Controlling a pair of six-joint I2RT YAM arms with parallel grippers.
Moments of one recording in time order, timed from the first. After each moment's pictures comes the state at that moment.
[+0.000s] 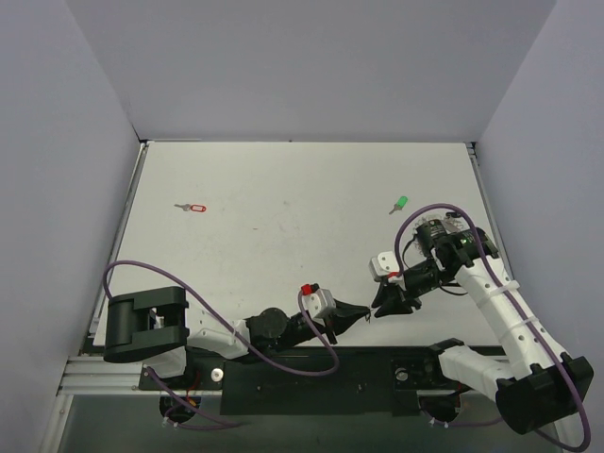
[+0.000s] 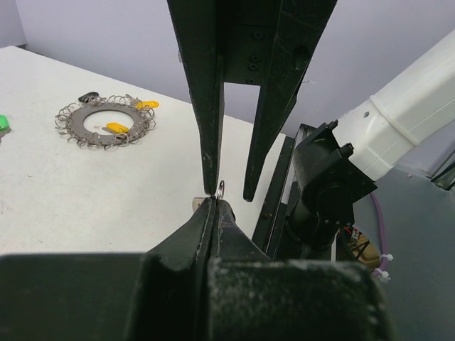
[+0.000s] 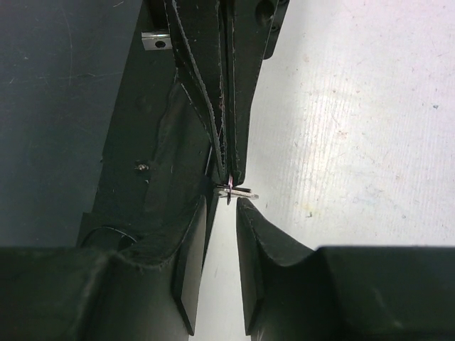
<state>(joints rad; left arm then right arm) -1.43 1.55 0.48 1.29 -0.20 -0.18 0.32 1.05 0.98 -1.44 -0.98 -1.42</state>
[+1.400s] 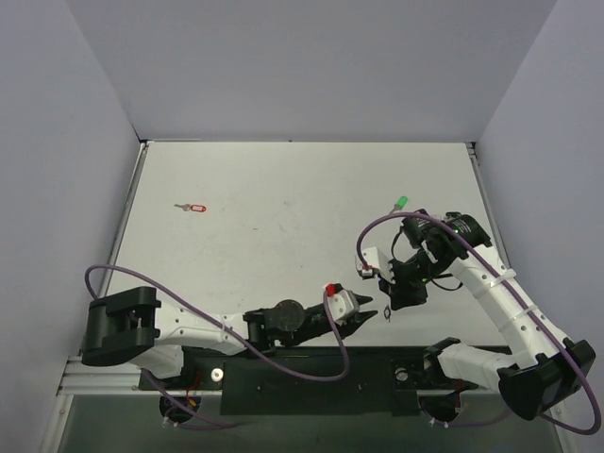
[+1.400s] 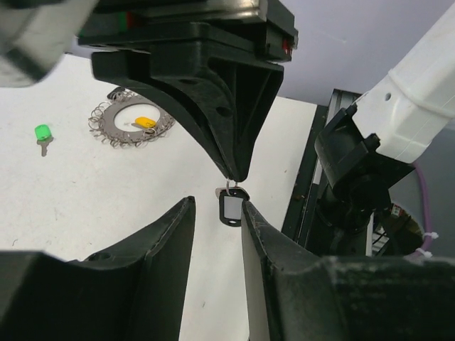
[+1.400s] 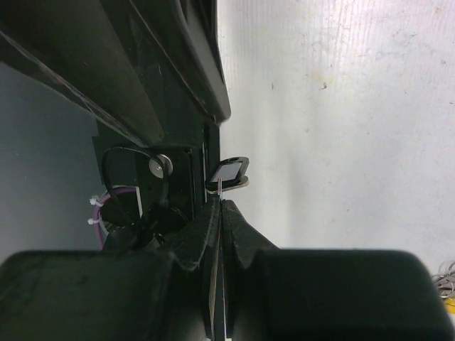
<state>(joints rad) -1.45 1.40 0.63 0.86 -0.24 -0.03 0.45 1.13 1.13 -1.48 -0.53 -1.05</state>
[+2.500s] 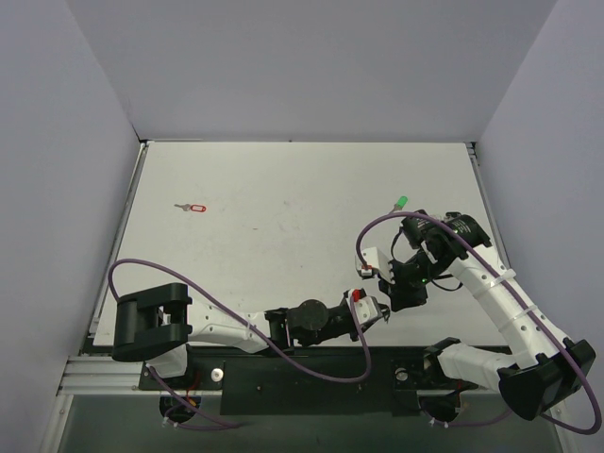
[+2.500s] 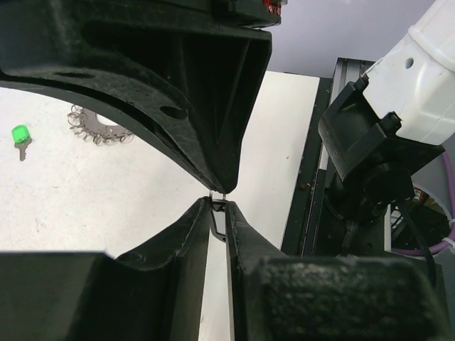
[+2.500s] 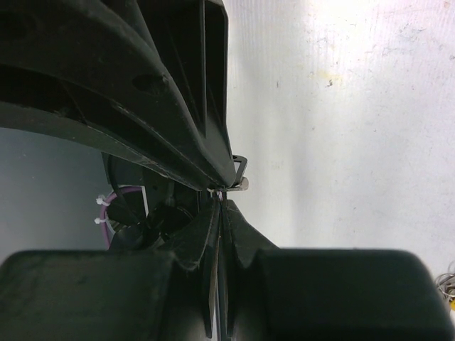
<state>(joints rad) -1.45 1.60 0.75 0.84 -0.19 0.04 0.46 1.13 1.13 -1.49 -0.52 -1.02</state>
